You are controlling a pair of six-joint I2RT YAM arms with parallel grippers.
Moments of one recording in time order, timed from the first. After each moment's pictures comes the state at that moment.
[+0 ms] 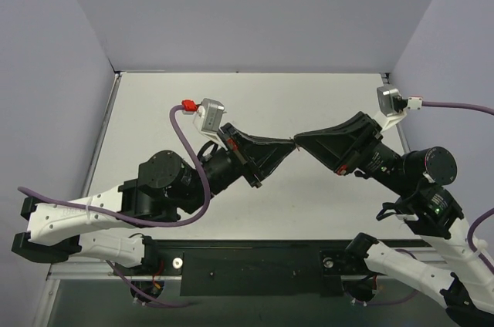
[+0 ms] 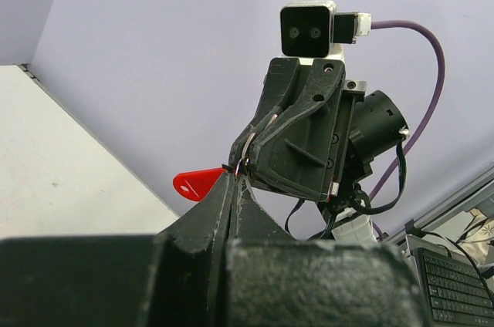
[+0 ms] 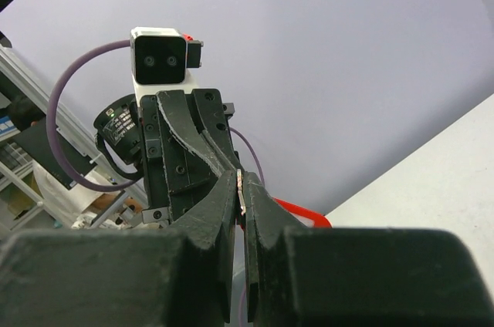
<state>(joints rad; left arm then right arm) -1.47 1.14 1.41 0.05 -0.48 -0.57 0.79 0.73 1.15 -0.02 -0.30 0.82</state>
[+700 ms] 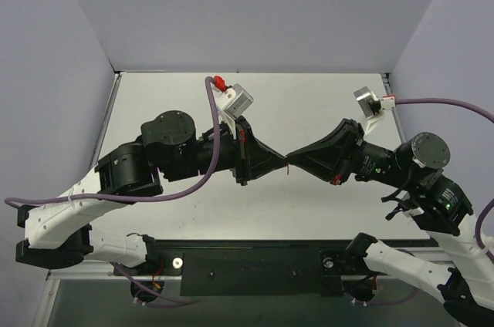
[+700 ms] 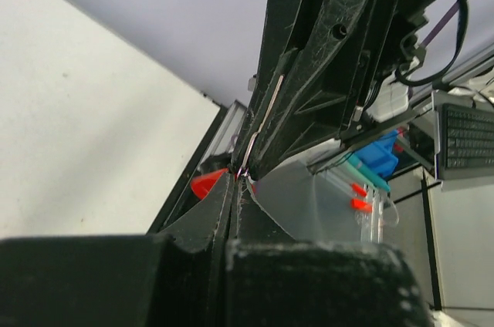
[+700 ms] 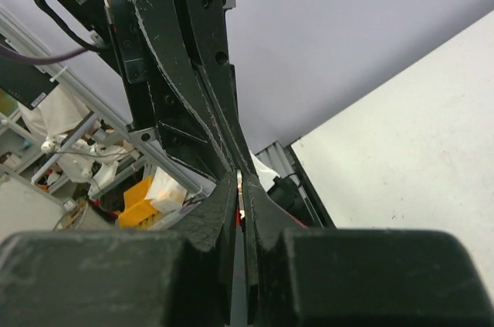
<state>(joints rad) -1.29 1.24 1.76 -0.56 -0.03 -0.57 0.79 0.78 1.30 -0.32 -0.45 0.67</state>
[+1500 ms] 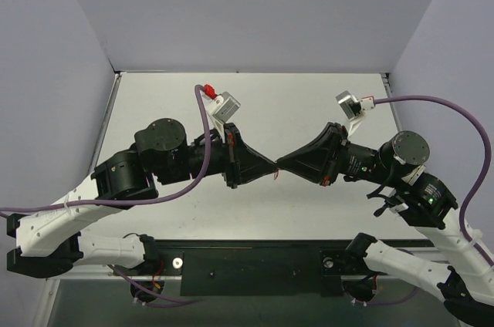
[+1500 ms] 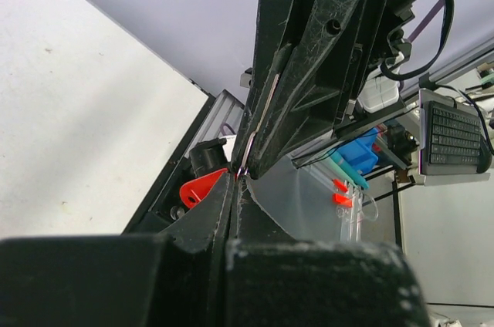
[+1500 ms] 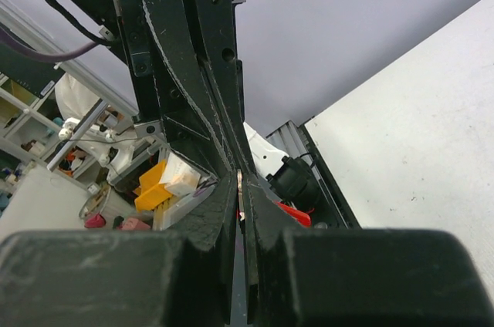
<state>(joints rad) -1.21 1.13 1.57 -0.51 0.08 -0.65 0.81 0.81 1.22 -0.29 -0.50 0.70</state>
